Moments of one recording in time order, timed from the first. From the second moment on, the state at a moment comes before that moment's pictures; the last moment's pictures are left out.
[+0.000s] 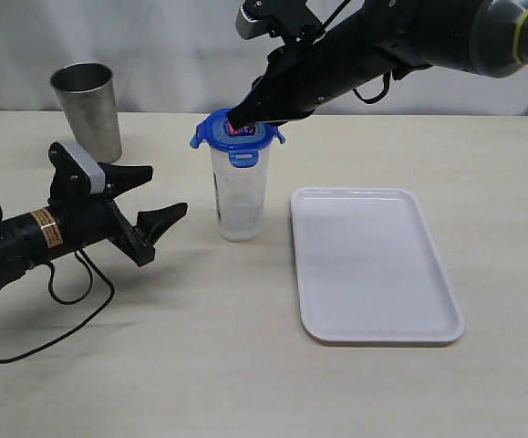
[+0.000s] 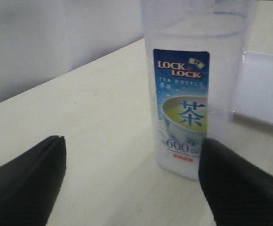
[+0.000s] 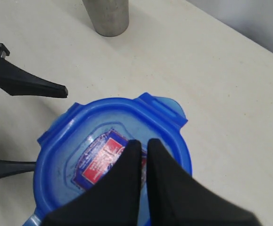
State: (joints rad) left arm -0.11 2.20 -0.78 0.78 -1.20 -0.05; right arm 0.41 2.01 -1.63 0.54 0.62 -0.69
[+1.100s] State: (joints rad) left arm -0.21 2.41 -1.21 1.09 -1.18 -0.39; right arm 0.41 2.01 -1.63 0.54 0.63 -0.67
